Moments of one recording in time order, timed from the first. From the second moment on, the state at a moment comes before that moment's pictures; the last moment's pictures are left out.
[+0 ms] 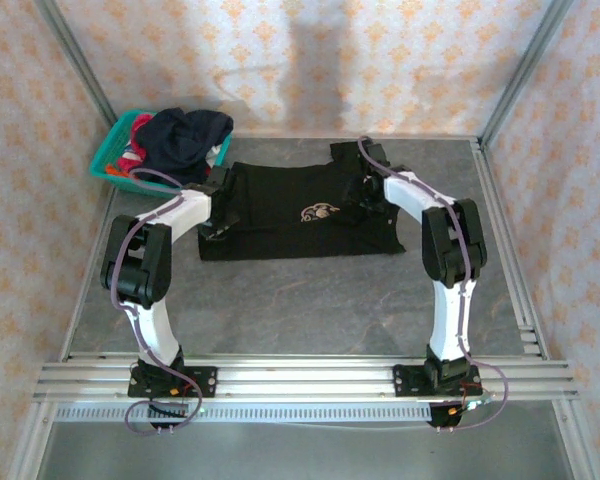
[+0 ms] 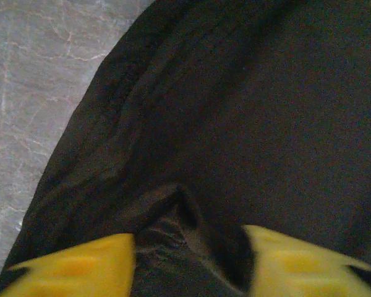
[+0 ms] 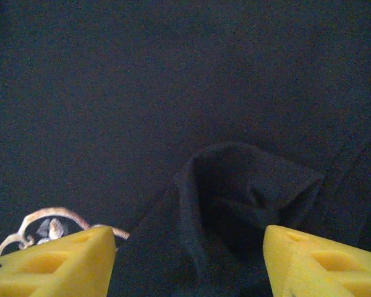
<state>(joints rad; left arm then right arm) -0.17 1.87 1.28 -0.68 -0.19 -0.88 0.29 2.06 1.56 -0.58 -0.02 0.60</state>
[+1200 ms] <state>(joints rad) -0.29 1.78 1.18 -0.60 -0.10 -0.93 0.29 2.09 1.55 -0.44 -0.28 0.70</state>
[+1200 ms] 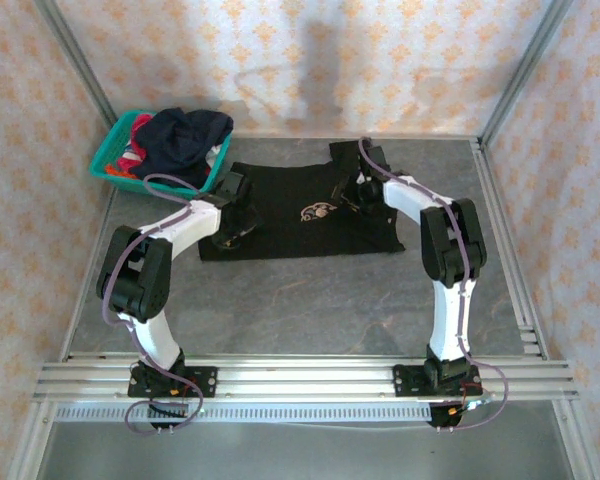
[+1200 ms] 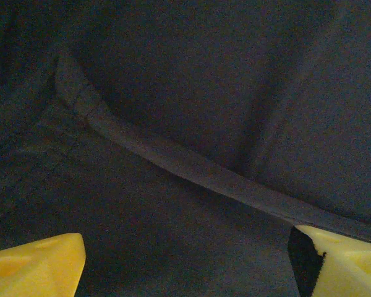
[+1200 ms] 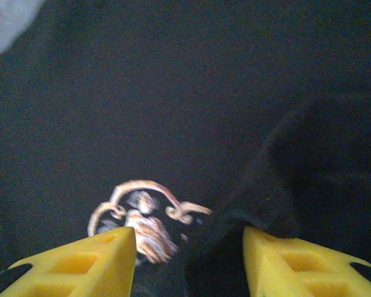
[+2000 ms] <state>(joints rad) -0.28 1.75 1.16 -0.60 -0.16 -0.90 0.24 2.13 1.63 -0.44 -0.24 0.64</state>
